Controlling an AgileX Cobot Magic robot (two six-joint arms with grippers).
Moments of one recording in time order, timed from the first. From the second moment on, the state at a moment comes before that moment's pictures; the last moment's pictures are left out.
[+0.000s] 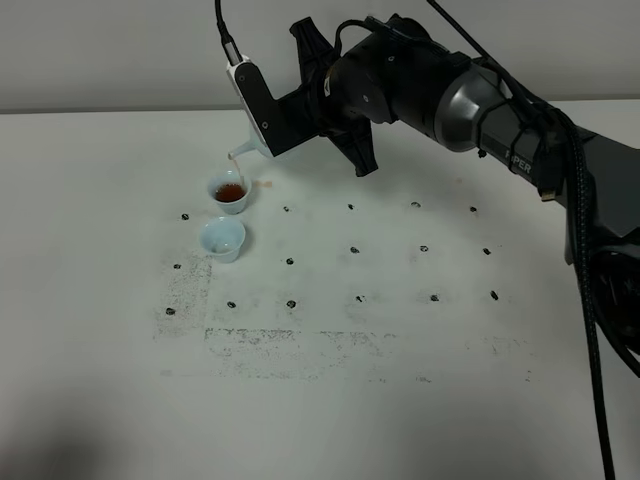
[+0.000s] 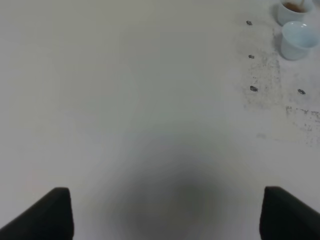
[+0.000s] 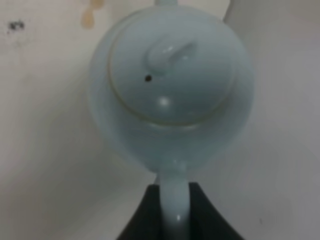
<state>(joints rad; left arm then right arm) 0.08 0.00 -0.46 -0.05 1.07 -0.06 0.58 2.28 -2.02 -0.25 0.64 -1.39</state>
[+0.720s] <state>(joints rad) 0.08 0.00 -0.46 -0.05 1.07 -0.06 0.59 2.28 -2.02 -0.30 0.64 -1.34</state>
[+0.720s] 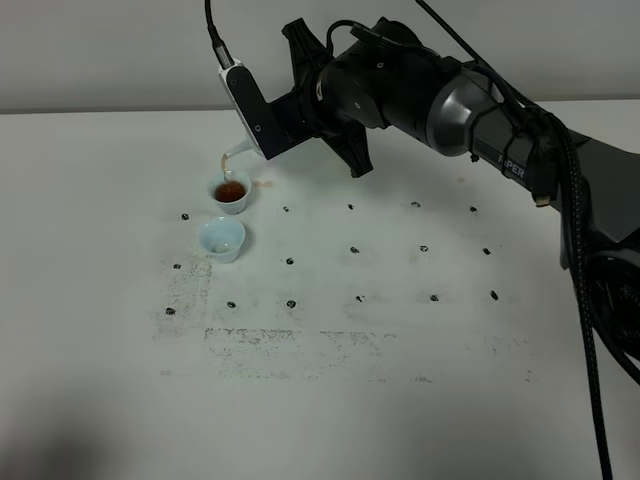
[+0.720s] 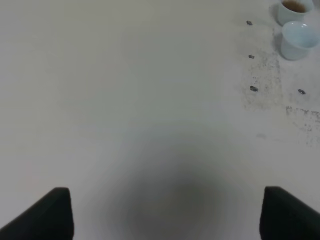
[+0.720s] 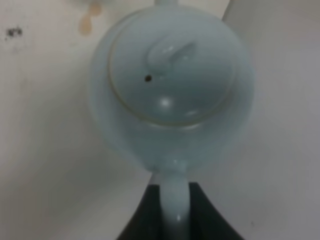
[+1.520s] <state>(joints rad) 0.08 0.00 -0.46 -0.05 1.07 -0.06 0.57 2.28 -2.02 -0.14 0.67 -1.29</state>
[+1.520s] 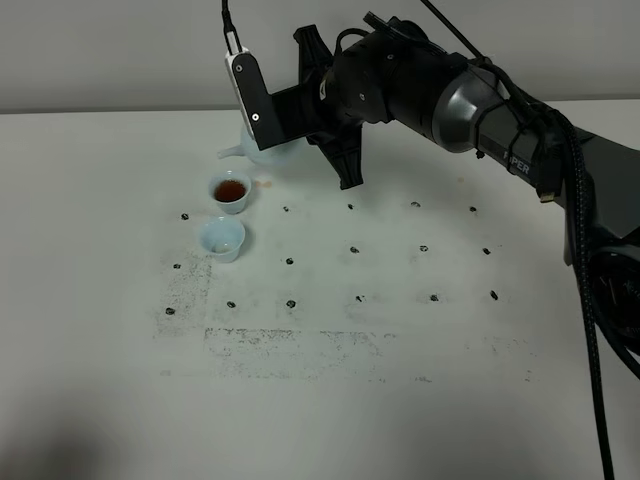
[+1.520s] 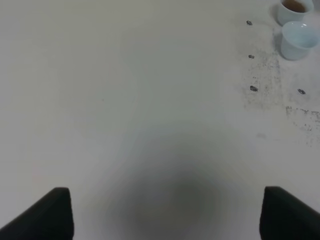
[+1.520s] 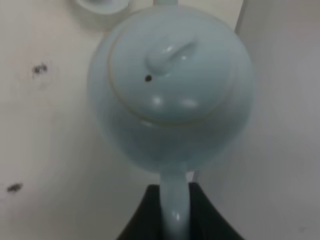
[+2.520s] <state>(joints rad) 0.08 0.00 -0.46 -0.05 1.07 -0.06 0.41 2.31 -2.03 0.36 0.90 -0.98</state>
